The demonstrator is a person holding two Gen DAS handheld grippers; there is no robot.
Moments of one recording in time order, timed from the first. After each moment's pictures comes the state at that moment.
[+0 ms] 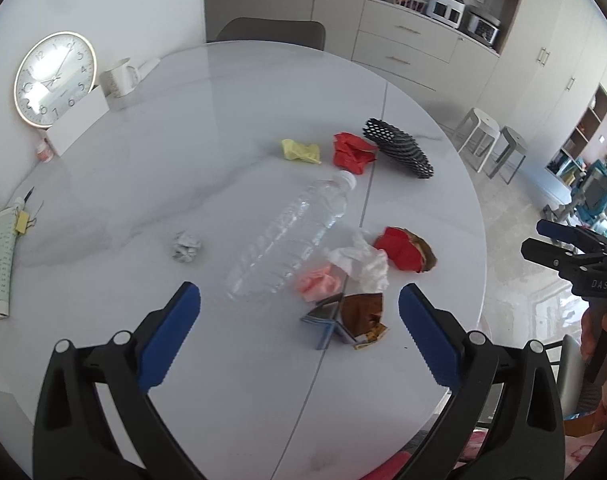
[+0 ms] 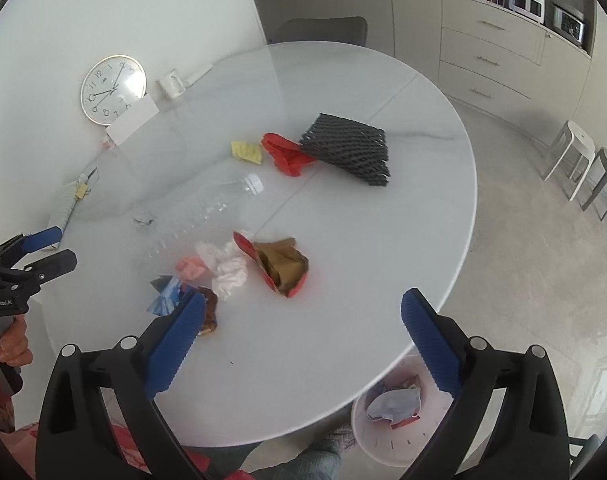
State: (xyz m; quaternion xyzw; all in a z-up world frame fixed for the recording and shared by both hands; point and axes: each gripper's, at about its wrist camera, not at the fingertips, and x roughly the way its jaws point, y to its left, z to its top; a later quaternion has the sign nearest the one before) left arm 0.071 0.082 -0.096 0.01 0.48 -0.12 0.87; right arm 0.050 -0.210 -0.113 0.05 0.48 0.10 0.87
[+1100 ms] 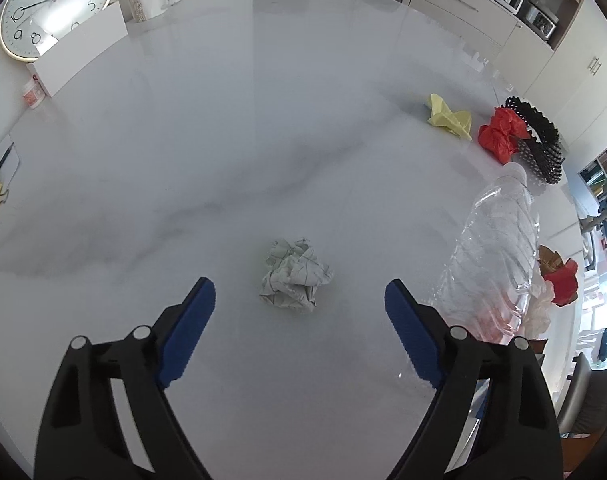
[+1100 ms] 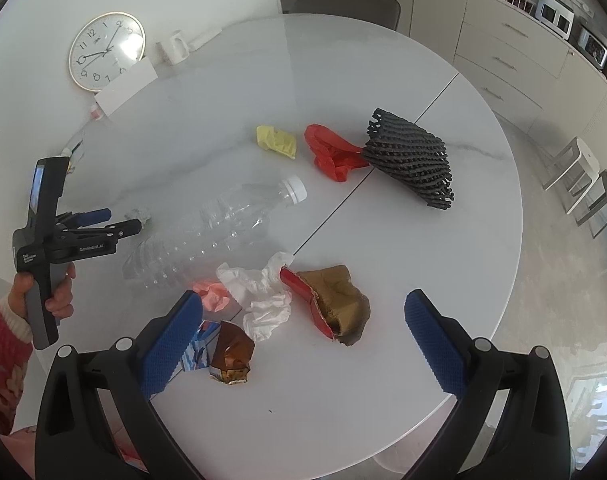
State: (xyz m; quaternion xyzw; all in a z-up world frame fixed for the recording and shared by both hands) left arm 0.200 0.173 -0.230 -0.01 0.56 -0.08 0.83; right arm 0.114 -0.128 -0.133 0.00 0.53 0.09 0.85
